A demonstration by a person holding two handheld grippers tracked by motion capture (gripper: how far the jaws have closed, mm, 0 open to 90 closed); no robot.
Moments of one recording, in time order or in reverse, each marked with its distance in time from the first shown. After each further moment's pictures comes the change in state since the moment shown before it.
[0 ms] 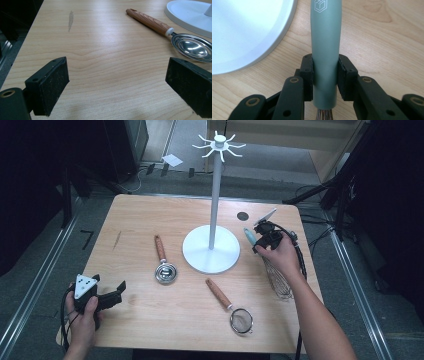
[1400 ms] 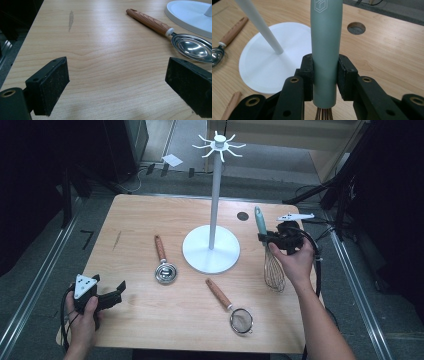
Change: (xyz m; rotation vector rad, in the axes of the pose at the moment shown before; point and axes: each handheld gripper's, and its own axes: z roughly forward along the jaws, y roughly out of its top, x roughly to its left) left arm 0.000 0.000 0.000 -0.001 -0.001 -0.002; right arm -0.001 -0.051 -0.073 -0.571 0.137 -0.022
